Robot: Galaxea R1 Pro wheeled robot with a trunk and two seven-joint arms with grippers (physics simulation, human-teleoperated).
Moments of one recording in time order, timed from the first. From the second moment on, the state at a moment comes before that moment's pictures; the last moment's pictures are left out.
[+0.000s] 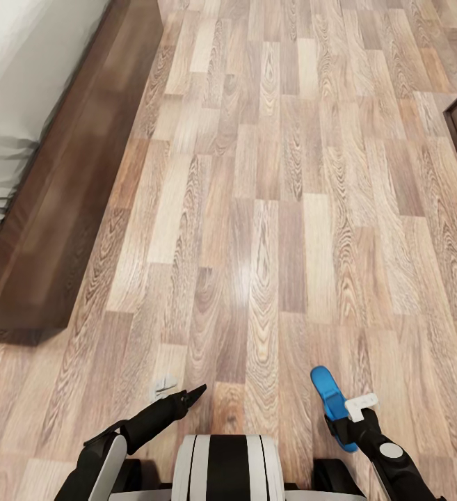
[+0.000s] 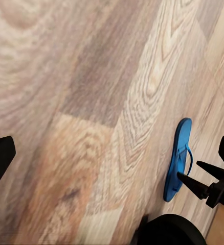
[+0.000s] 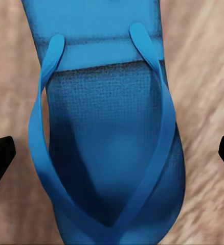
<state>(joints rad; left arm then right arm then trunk) -0.23 -0.06 0.07 -1.17 0.40 0.48 -0.60 -0.25 -0.12 -0.14 -0.98 0.30 0.19 0.20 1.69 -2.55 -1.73</state>
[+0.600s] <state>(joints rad) -0.23 -0.06 0.07 -1.17 0.40 0.48 -0.60 -0.25 -0.12 -0.14 -0.98 0.30 0.19 0.20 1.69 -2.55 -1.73</state>
